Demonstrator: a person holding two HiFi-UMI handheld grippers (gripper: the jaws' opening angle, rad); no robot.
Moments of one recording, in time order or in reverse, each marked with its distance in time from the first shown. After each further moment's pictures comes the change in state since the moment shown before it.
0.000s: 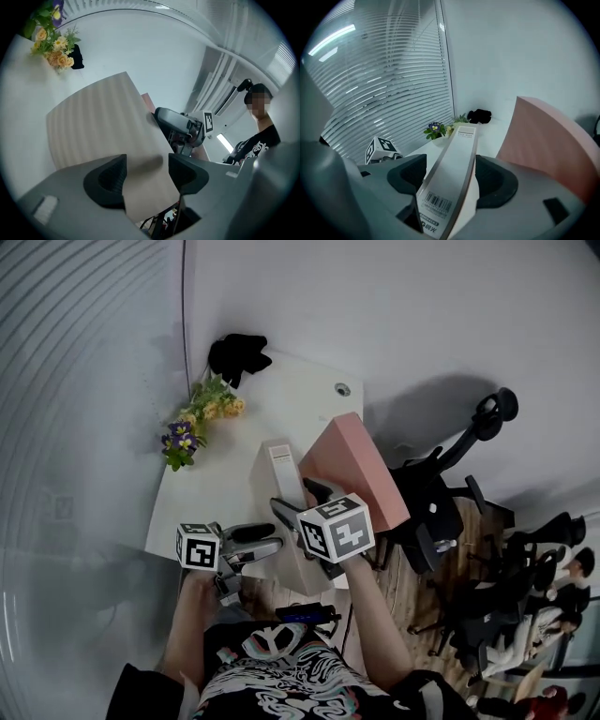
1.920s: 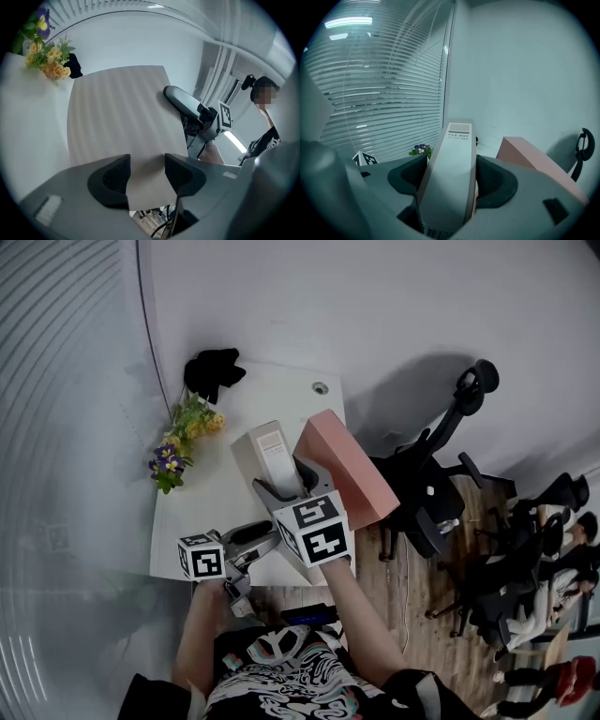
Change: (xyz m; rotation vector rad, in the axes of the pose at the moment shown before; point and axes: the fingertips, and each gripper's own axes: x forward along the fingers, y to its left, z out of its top) left arm 0.013 0.011 0.018 0.062 -0.028 0.079; right arm -0.017 -0.010 0.060 -0.078 -0.274 -0.206
